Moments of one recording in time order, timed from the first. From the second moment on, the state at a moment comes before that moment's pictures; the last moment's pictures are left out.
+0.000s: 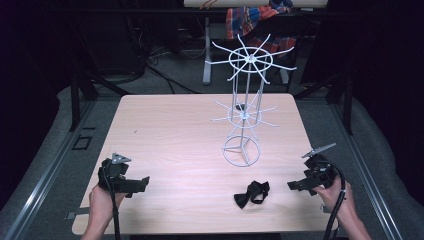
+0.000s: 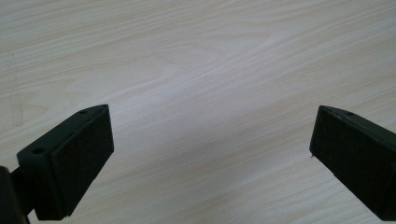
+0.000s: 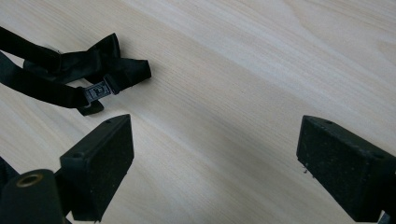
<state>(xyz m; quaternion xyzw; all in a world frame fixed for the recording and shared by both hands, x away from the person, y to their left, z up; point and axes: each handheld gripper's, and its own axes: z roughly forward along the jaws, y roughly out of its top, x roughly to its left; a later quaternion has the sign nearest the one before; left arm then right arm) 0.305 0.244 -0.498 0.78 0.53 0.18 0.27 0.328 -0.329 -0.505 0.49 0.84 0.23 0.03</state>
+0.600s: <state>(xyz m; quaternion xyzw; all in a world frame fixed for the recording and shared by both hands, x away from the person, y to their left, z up) 0.304 0.248 -0.497 0.78 0.53 0.18 0.27 0.324 -0.321 -0.500 0.48 0.84 0.24 0.04</state>
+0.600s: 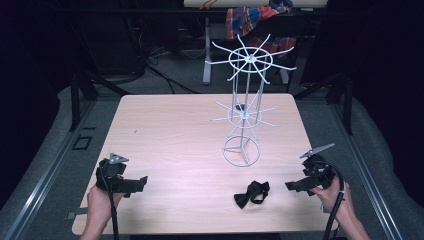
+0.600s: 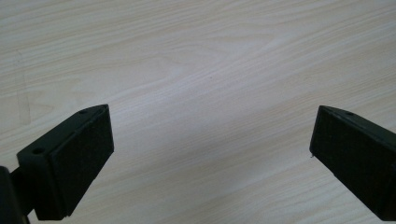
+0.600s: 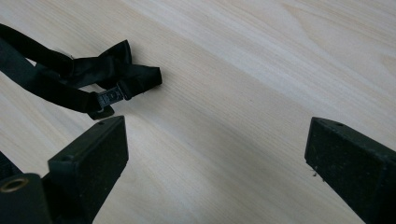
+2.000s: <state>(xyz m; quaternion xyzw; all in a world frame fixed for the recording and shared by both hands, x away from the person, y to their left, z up) 0.307 0.245 -0.499 0.79 0.53 0.18 0.26 0.313 -0.267 -0.496 0.40 0.88 0.25 0.02</state>
